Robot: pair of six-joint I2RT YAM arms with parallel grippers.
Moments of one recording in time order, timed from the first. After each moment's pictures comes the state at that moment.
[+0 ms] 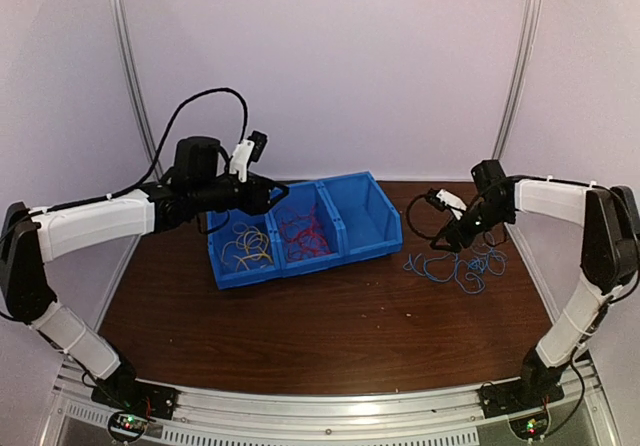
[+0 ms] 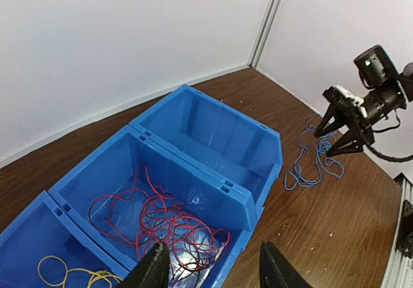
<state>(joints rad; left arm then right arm) -0.61 1.51 1.12 0.03 0.26 -0.14 0.14 1.64 1.15 -0.59 -0.49 -0.58</state>
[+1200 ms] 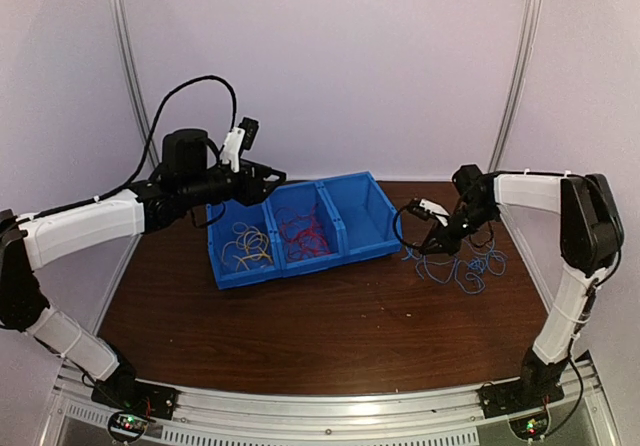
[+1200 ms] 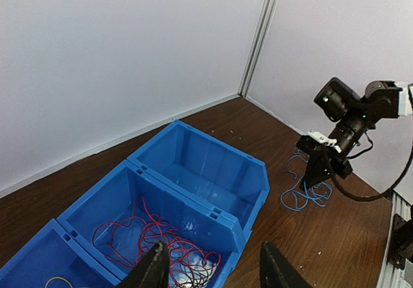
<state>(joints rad) -0.61 1.44 1.12 0.09 0.27 -0.15 0.20 1.87 1.30 -0.75 -0.62 -0.76</state>
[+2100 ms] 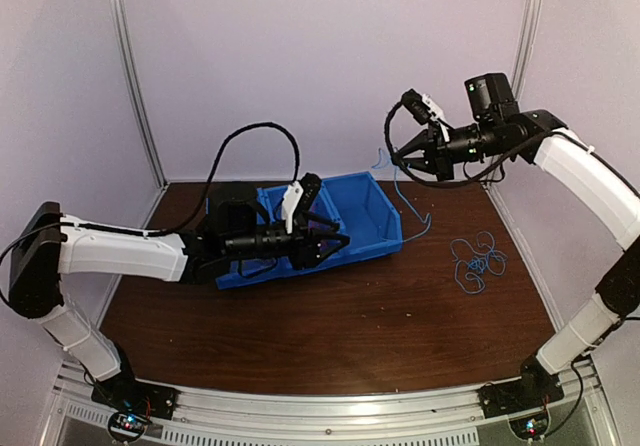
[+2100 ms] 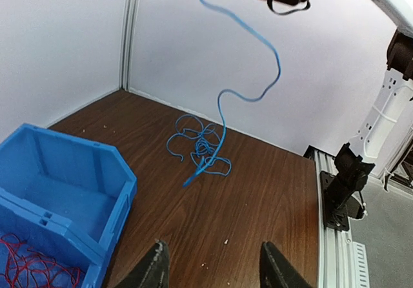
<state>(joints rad) -0.92 1.57 0.94 0.50 0.37 -0.16 0.43 1.51 1.64 -0.74 -0.76 -0.47</state>
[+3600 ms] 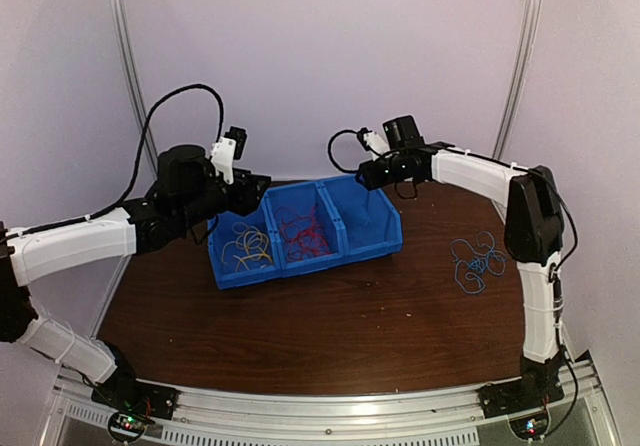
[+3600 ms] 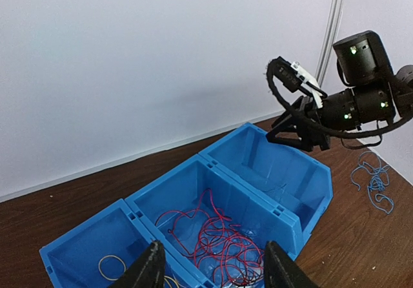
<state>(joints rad) -0.69 1.34 0.99 0.15 -0.14 -0.10 0.48 2.18 1.92 -0.38 -0.10 0.00</state>
